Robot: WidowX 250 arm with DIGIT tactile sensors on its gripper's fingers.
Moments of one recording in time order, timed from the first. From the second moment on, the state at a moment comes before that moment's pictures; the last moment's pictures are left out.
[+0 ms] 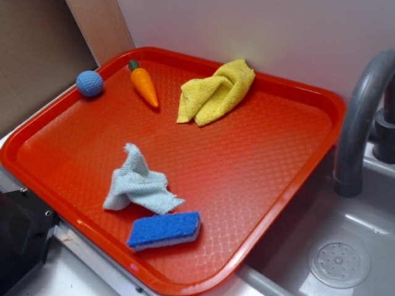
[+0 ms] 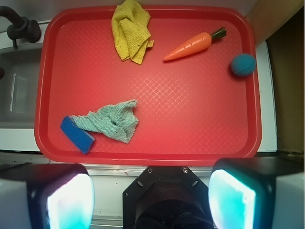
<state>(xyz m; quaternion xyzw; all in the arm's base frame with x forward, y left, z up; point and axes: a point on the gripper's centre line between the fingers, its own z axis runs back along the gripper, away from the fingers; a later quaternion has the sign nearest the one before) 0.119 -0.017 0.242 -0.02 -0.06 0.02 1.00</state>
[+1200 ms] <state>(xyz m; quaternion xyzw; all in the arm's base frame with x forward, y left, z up) 0.250 0.121 0.071 0.03 -0.08 0.37 0.92</state>
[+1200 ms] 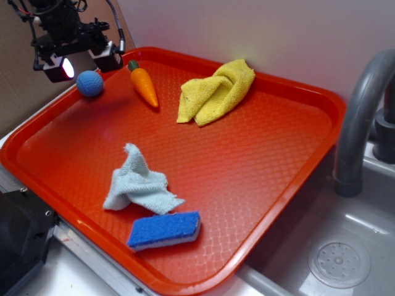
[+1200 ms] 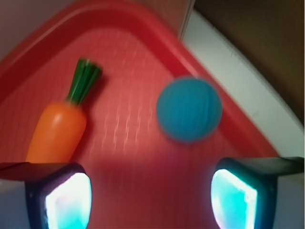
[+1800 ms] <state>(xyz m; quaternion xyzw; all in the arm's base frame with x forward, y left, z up) 0.276 0.156 0.046 0.06 -0.06 0.38 0.92</state>
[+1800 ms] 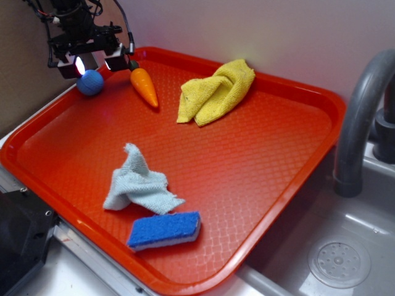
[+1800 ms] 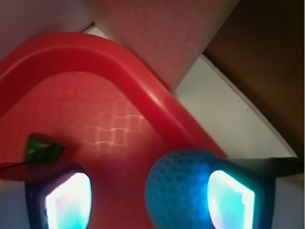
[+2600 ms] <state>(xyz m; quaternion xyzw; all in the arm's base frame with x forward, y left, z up) 0.261 0.167 0.037 0.11 -0.06 0.29 0.95</state>
